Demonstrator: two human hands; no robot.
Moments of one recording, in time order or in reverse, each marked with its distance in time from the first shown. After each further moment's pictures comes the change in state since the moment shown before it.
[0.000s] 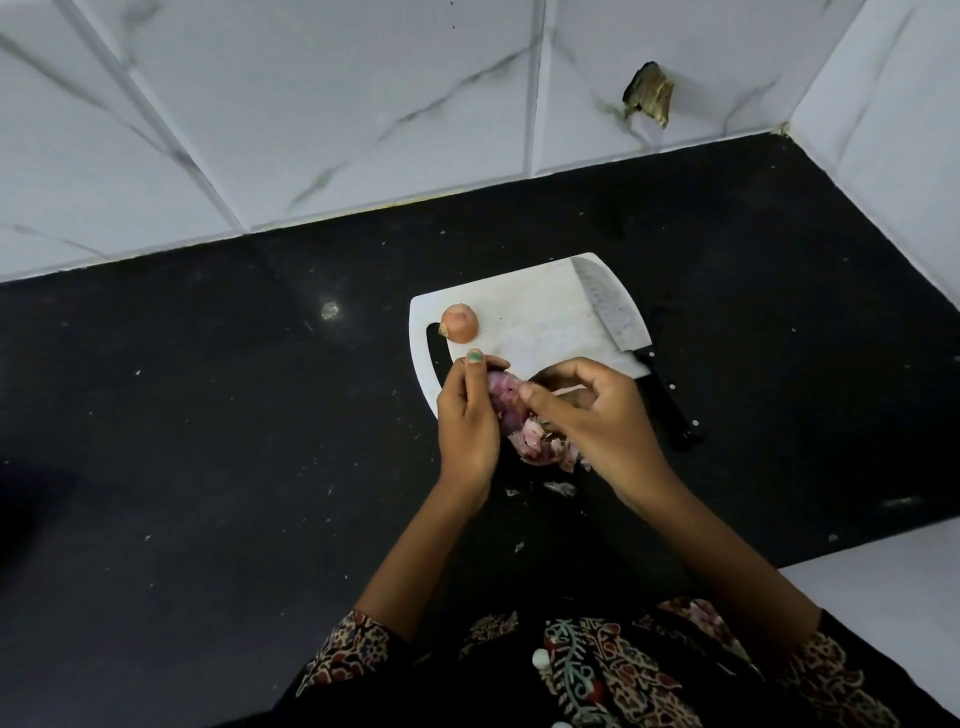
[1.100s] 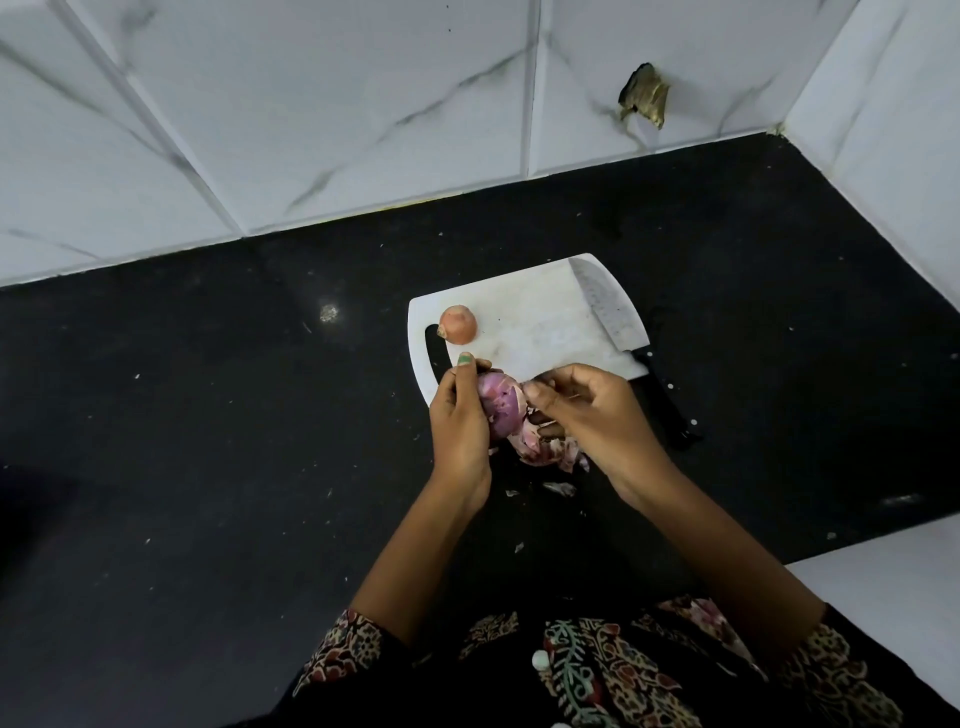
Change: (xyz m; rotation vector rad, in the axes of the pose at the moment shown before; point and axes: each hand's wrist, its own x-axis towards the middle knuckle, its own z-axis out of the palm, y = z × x) left_hand 0.001 0.004 -0.002 -0.290 0.008 -0.302; right_hand 0.003 0.004 -0.001 0.076 -0.041 0.077
